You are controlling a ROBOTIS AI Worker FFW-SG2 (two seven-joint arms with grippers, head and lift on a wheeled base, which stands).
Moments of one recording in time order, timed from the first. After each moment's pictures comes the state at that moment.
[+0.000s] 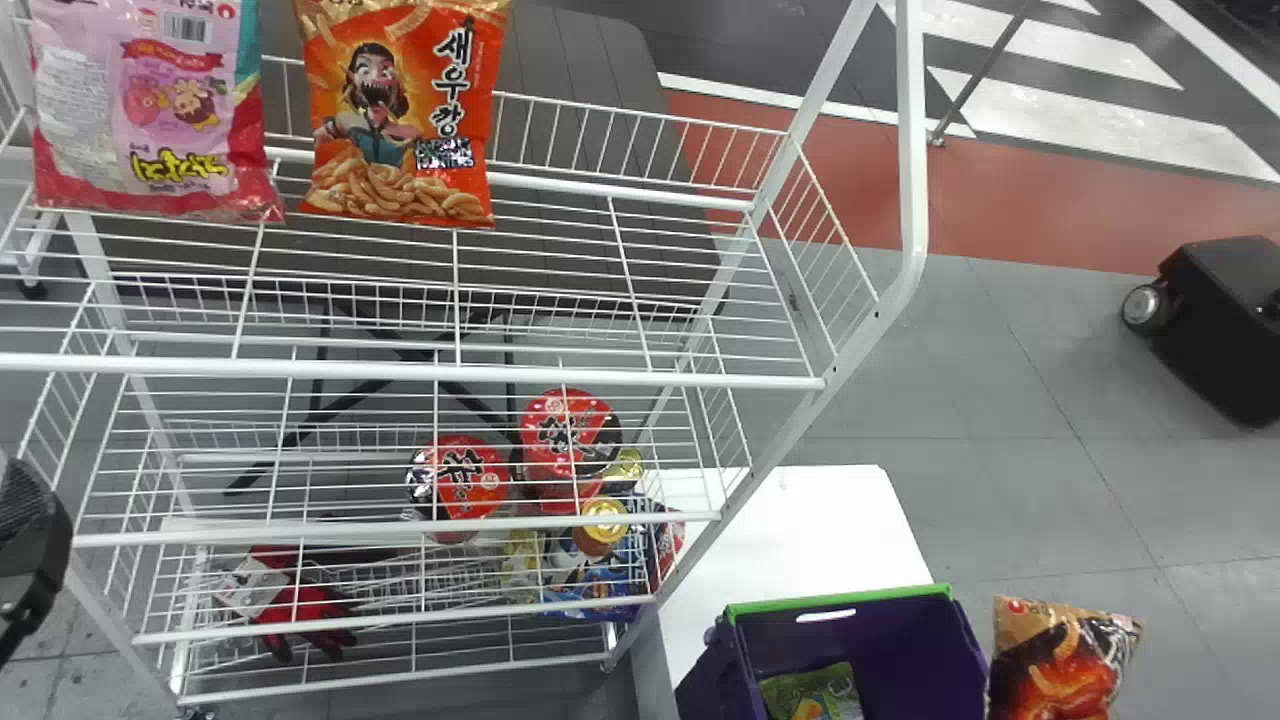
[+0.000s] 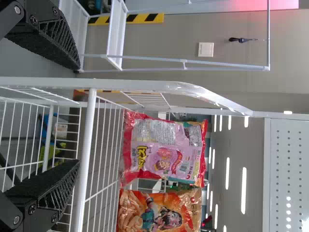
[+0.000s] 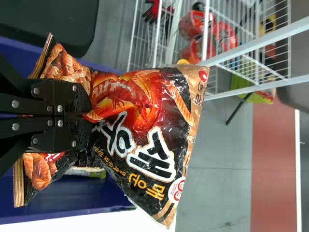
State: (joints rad) left arm 0.80 0.01 0.00 -2.17 0.05 -0.11 0.08; right arm 0.65 -0.22 -1.02 -1.70 0.12 0.40 1.27
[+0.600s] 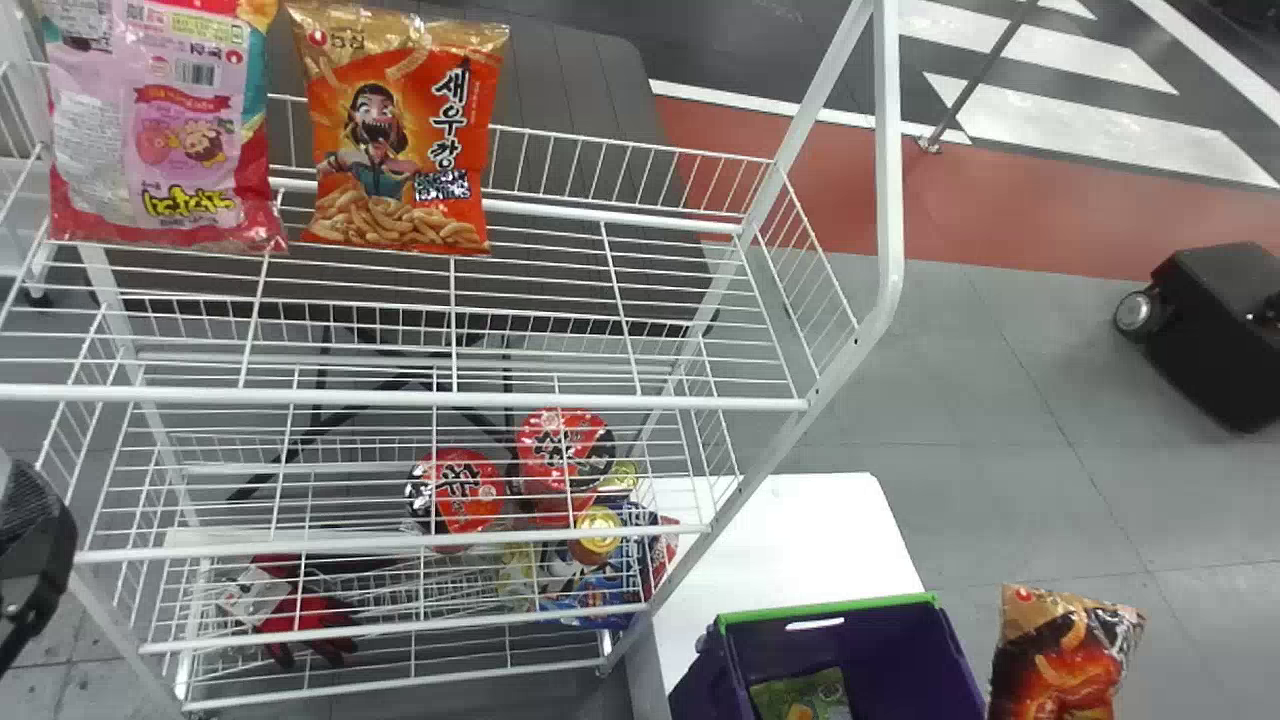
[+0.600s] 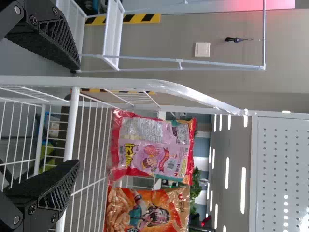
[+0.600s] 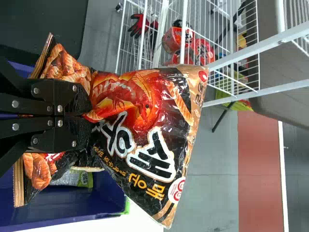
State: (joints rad) left arm 0.81 0.01 -0.01 -2.18 0.05 -0.11 0.08; right arm 0.65 -0.22 -1.04 -1.73 0.09 0.43 1.30
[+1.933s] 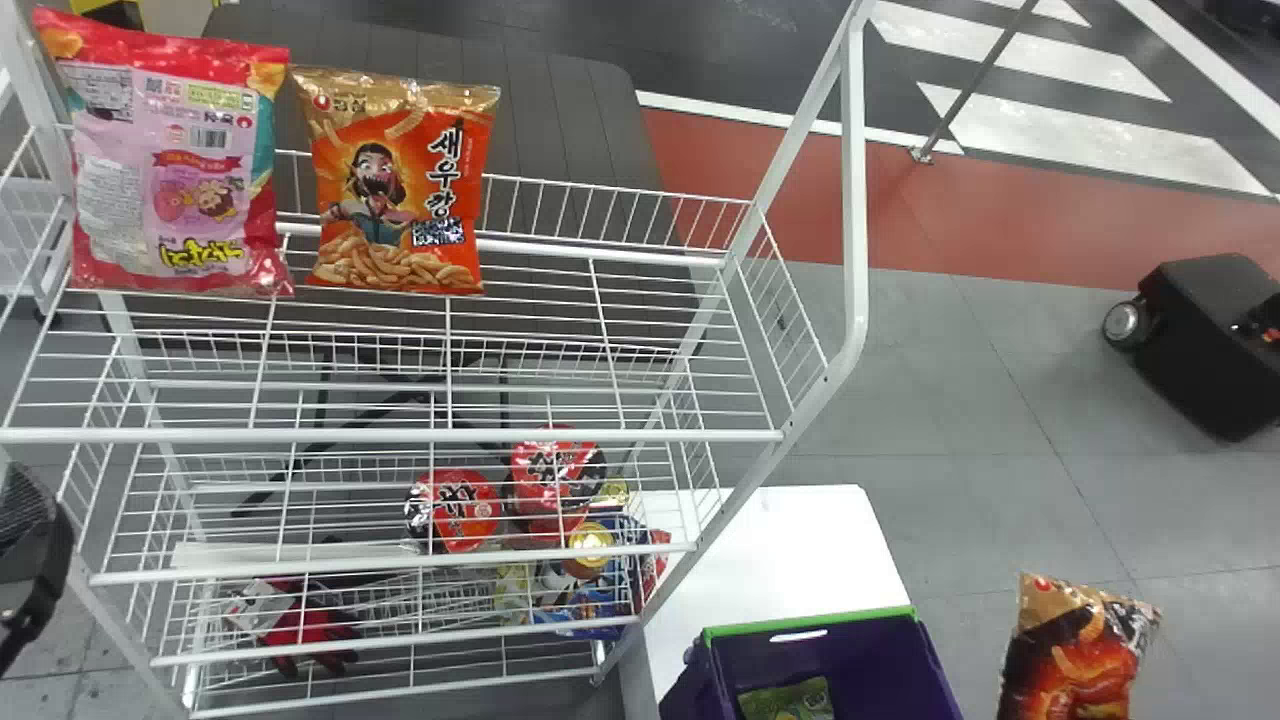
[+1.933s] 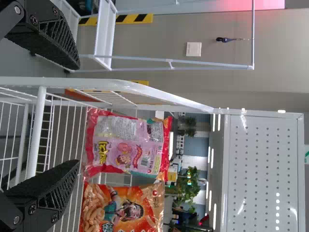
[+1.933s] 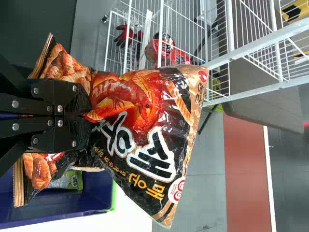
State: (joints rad) left arm 0.82 0.01 -0.01 -2.19 0.04 -0.11 0.08; right arm 0.65 -0.22 -1.07 -1.77 0.06 0.52 1.33
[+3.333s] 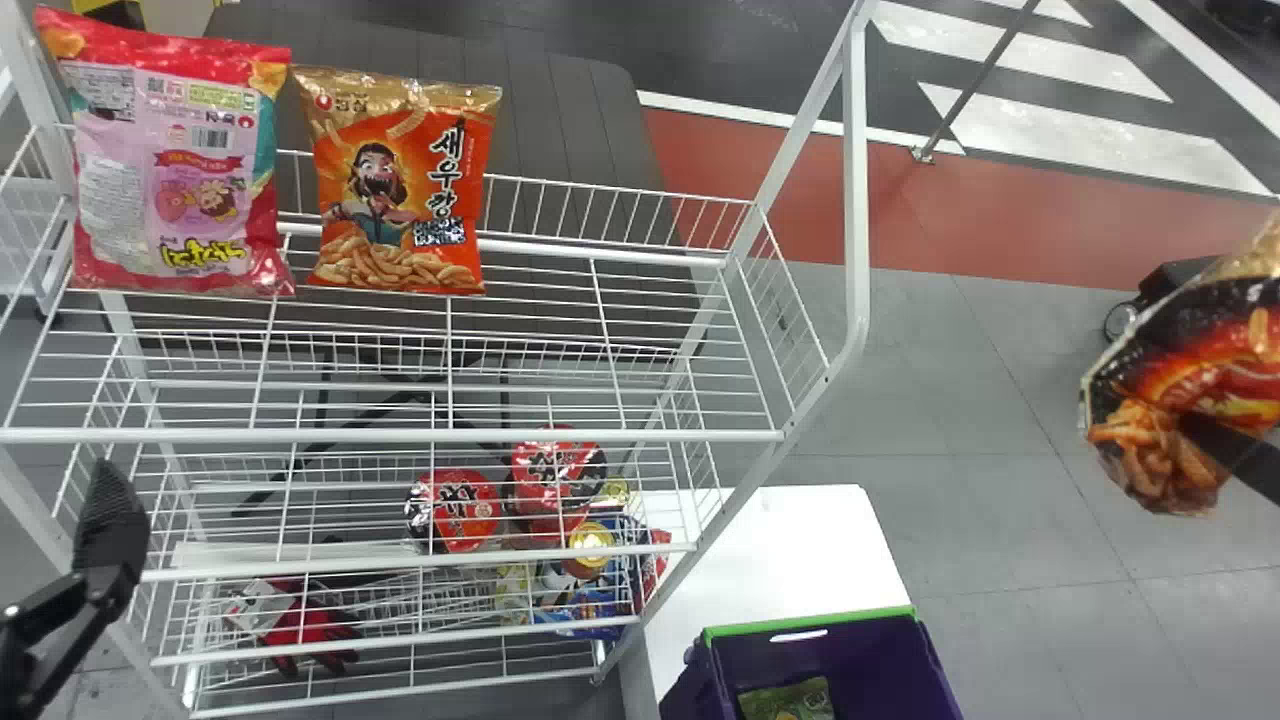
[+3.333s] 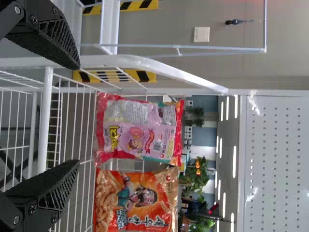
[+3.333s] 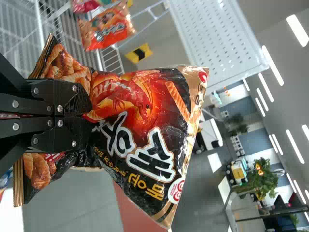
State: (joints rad) left arm 0.75 0.03 -0.07 -2.14 0.00 -0.04 0.08; right arm 0.26 -0.14 -1.32 -2.45 -0.32 1.38 1.27
